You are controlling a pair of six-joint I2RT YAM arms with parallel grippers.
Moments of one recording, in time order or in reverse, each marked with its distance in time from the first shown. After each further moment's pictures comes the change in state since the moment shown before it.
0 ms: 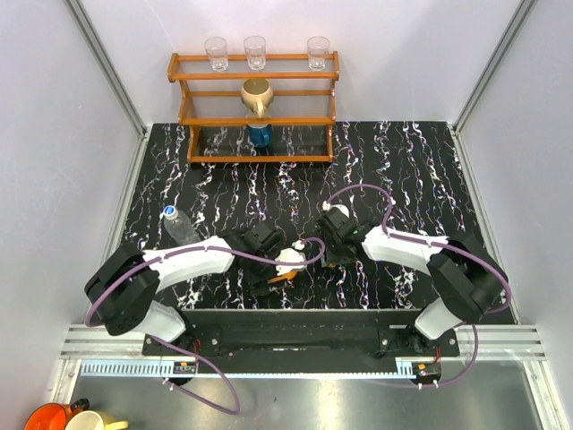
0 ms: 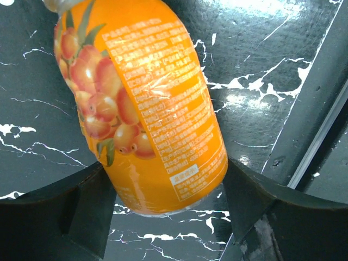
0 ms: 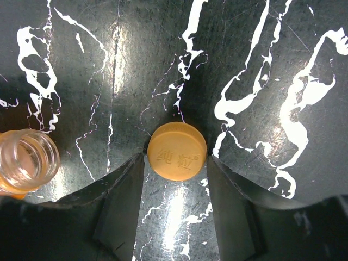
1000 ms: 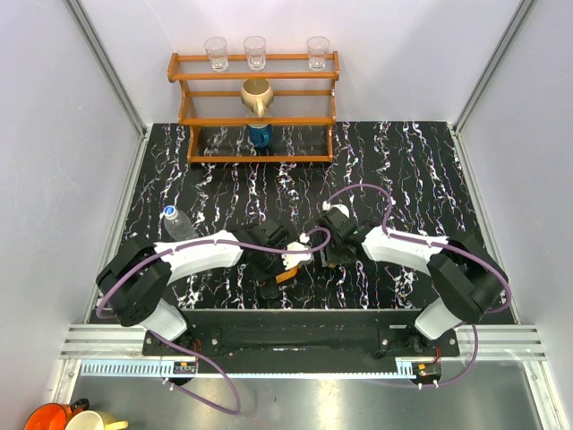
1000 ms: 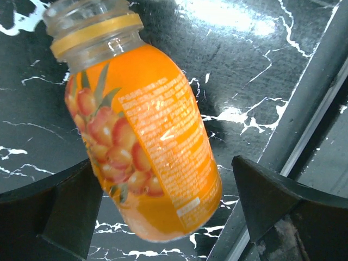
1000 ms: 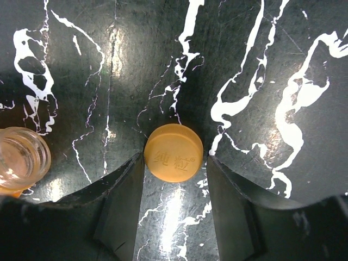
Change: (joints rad) left arm 0.000 0.060 0.066 0.006 0.060 -0.111; right arm 0.000 0.000 -0.001 0.003 0.008 -0.009
